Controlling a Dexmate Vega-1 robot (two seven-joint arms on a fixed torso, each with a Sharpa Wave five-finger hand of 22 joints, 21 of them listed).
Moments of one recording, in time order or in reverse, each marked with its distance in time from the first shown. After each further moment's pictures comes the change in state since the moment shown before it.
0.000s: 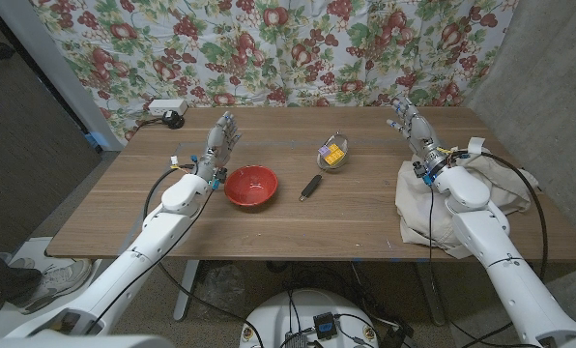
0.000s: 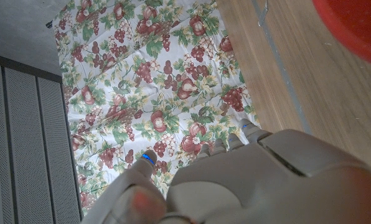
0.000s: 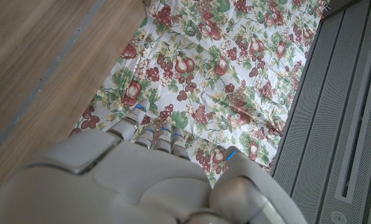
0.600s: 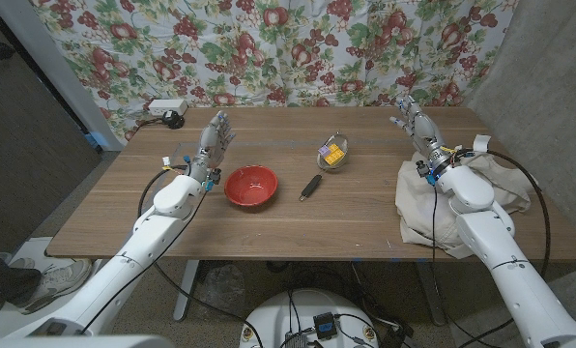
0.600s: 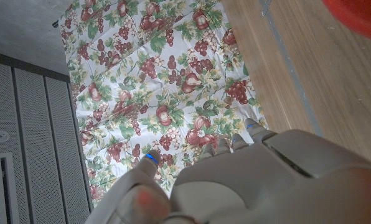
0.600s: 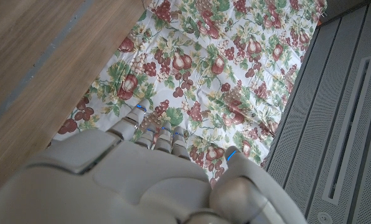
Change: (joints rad) left arm 0.048 0.030 -0.036 -0.056 -0.004 0.005 0.014; left_hand 0.000 0.000 0.000 0.000 0.000 0.000 0.000 0.000 0.000 0.000 0.000 0.000 0.000 0.000 0.000 0.000 0.000 -0.001 0.006 0.000 0.000; right arm -0.023 -0.008 0.021 -0.036 -0.030 0.011 -0.008; right_hand 0.000 0.000 0.000 0.000 0.000 0.015 0.004 0.000 0.000 0.016 0.005 0.000 0.000 0.011 0.000 0.000 0.000 0.000 0.000 0.000 0.000
